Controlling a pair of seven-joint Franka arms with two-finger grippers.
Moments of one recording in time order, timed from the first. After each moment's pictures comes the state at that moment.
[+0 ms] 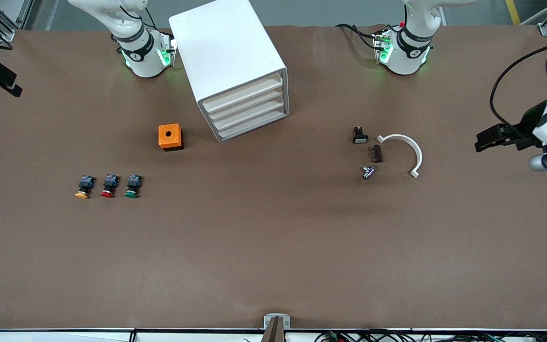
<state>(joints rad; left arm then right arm) -0.02 0.17 -0.05 -1.47 -0.04 1.54 -0.12 -0.08 -0.18 0.00 -1.64 -0.02 1.46 0.03</state>
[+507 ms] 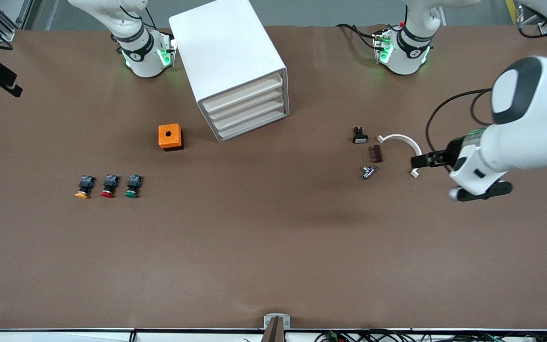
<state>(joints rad) -0.15 0.35 -0.05 -1.47 -0.22 1.55 -0.41 -0.08 -0.18 0.00 -1.65 -0.02 1.46 0.03</state>
